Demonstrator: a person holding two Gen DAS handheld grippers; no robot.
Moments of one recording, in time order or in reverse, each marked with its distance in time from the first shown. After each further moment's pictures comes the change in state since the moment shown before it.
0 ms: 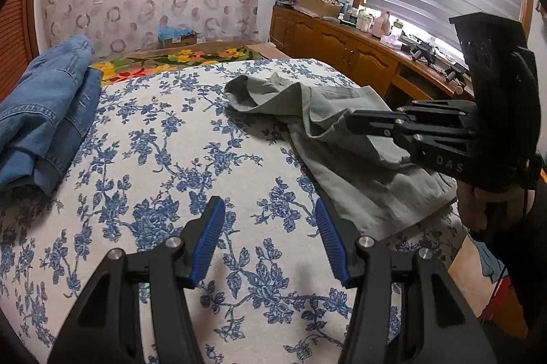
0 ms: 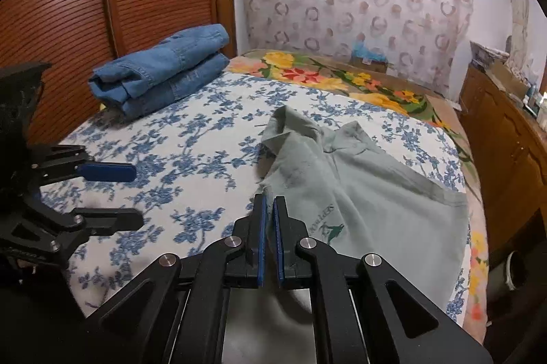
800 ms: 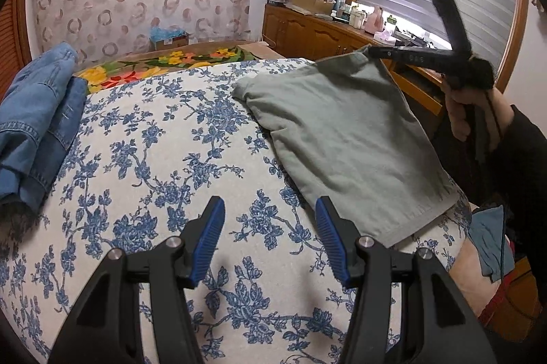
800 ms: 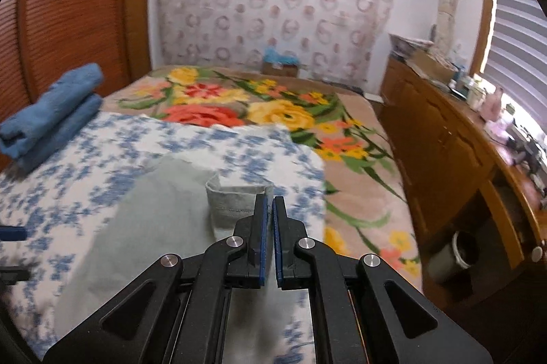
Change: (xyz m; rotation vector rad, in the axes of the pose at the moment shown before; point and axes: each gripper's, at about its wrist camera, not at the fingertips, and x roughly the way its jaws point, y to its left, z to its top) left arm 0.012 -0.014 0.012 0.024 0.005 -0.017; right arm -0.015 -0.147 0.031 0.128 -0.015 -0.323
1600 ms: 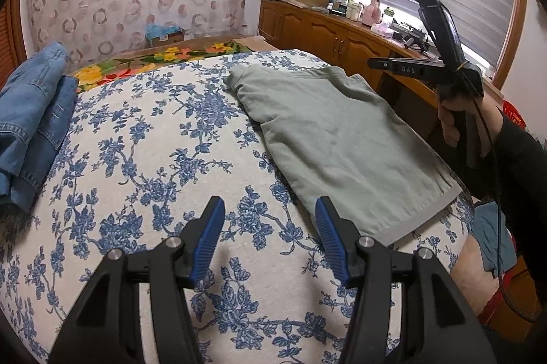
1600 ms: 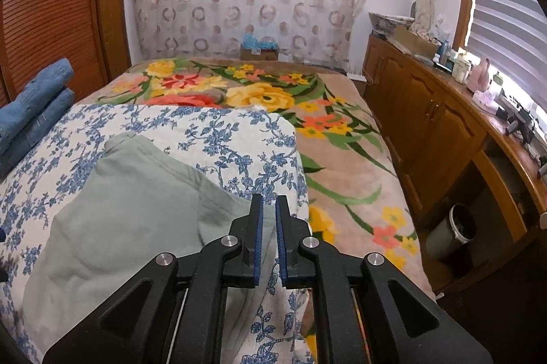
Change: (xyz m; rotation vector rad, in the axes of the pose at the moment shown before) left arm 0.012 -0.011 -0.001 0.020 0.027 -0.003; right arm 0.018 -0.027 -0.029 0.075 0.035 -0.042
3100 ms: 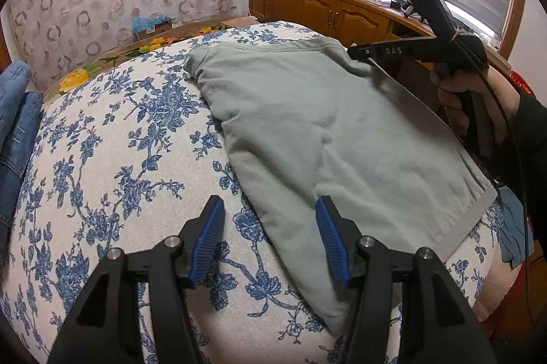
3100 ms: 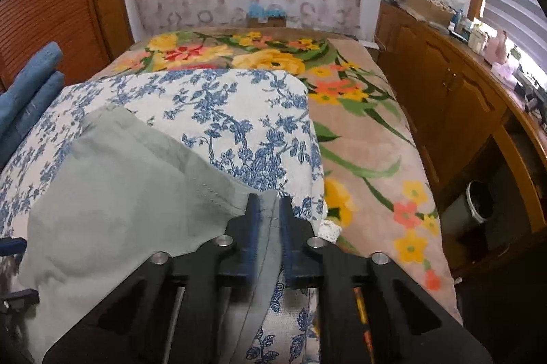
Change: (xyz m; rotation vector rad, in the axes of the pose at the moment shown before) left arm 0.069 -0.029 0.021 0.086 0.097 0.027; right arm 0.053 -0.006 -0.008 0.022 0.125 0.058
